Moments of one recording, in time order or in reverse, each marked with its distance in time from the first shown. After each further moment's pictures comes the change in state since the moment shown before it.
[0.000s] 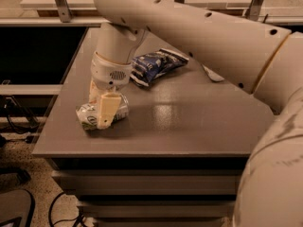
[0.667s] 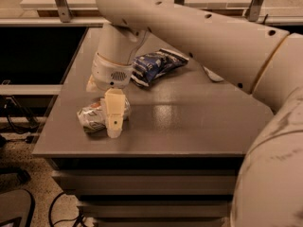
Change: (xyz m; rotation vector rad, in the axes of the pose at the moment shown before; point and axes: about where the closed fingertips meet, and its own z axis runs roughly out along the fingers) arm 0.001 -0.001 0.003 -0.010 -0.017 -0.001
